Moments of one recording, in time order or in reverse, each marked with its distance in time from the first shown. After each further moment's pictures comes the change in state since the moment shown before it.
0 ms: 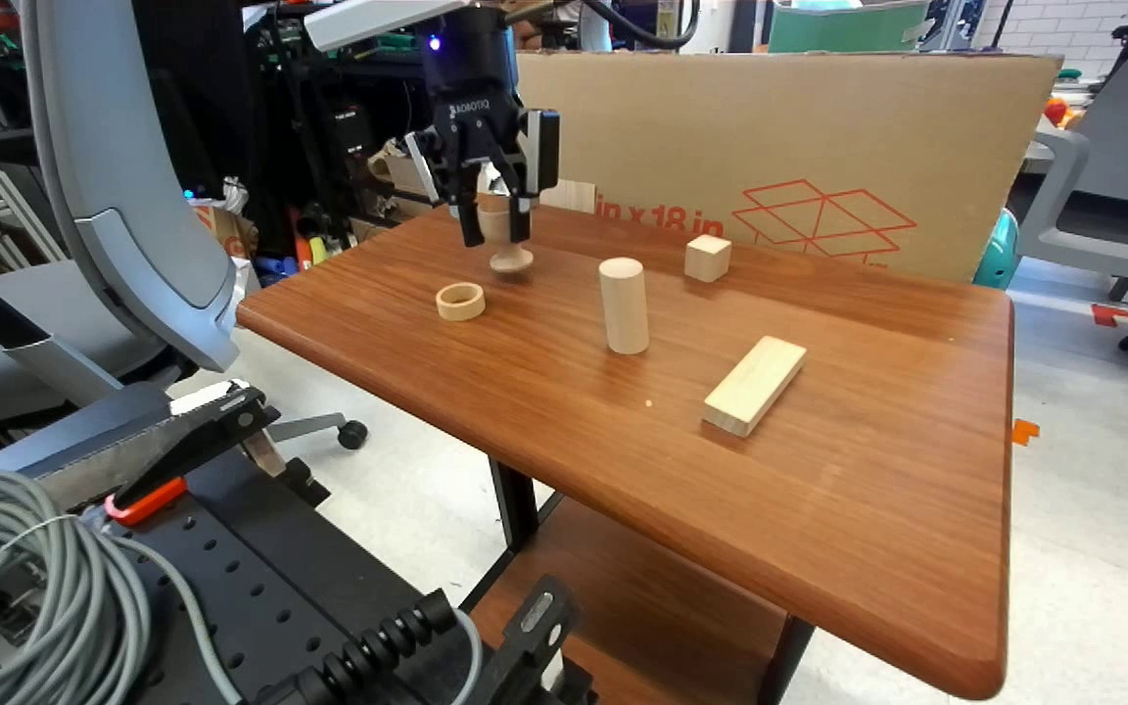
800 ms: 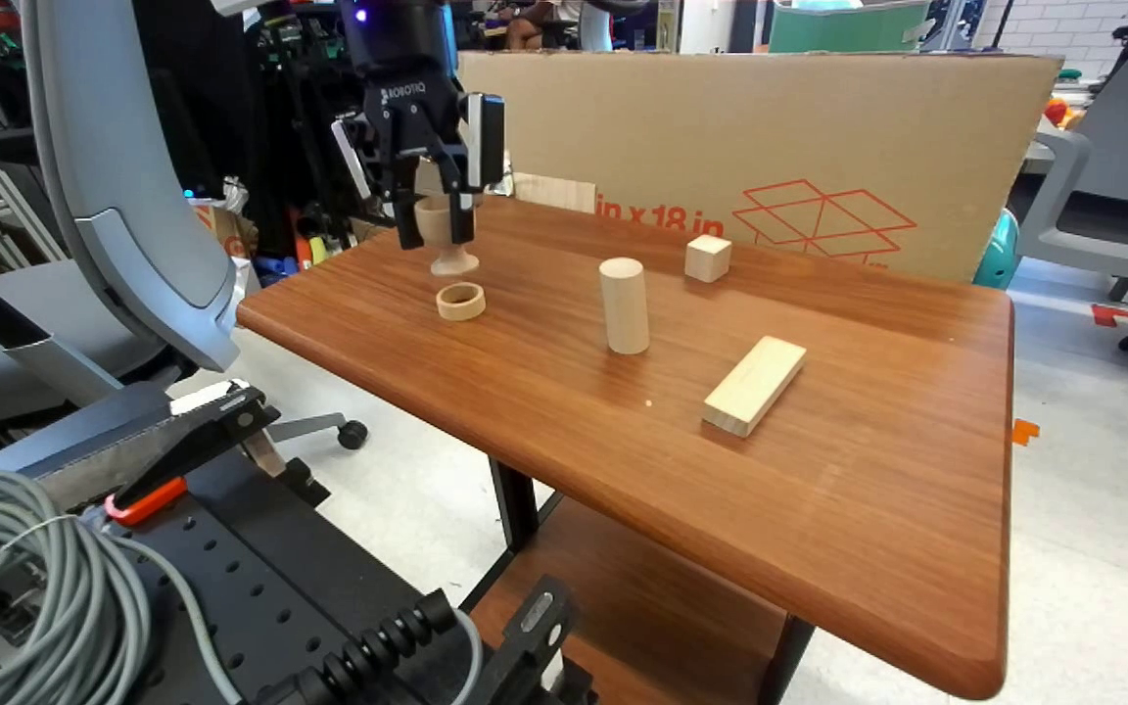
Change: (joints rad) arm 0.000 -0.148 0.033 -0.193 0.000 -0.001 -0.038
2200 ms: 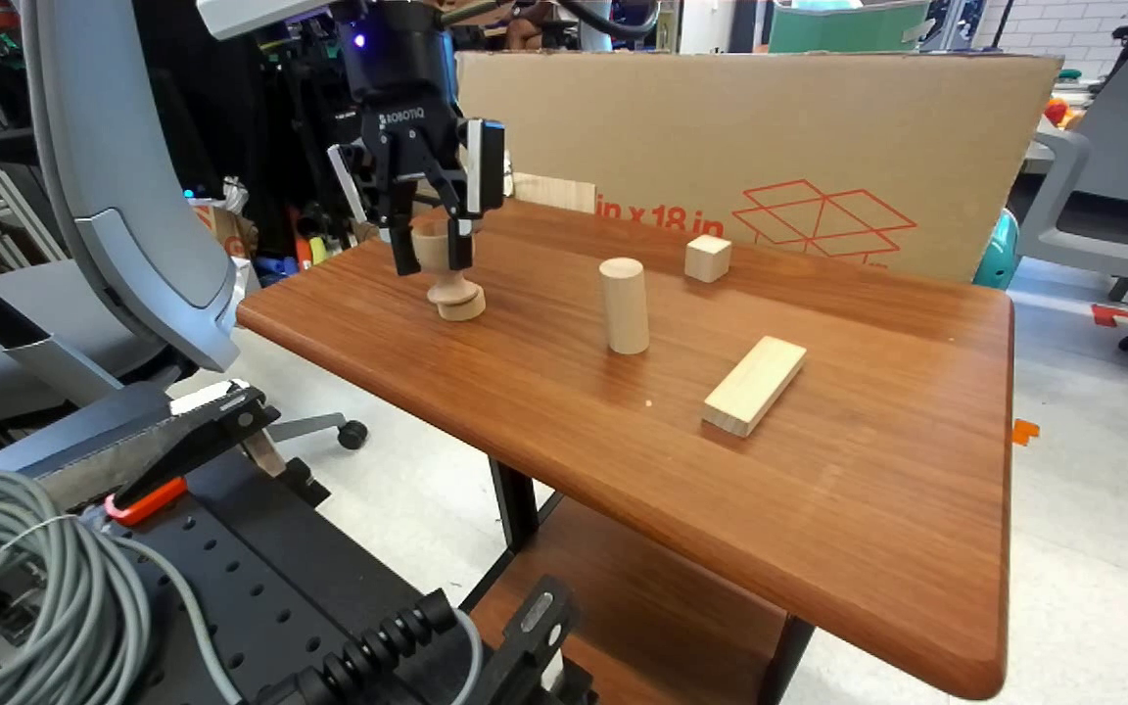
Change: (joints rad) arm 0.000 0.000 -0.011 -0.036 -0.011 -0.002 -0.009
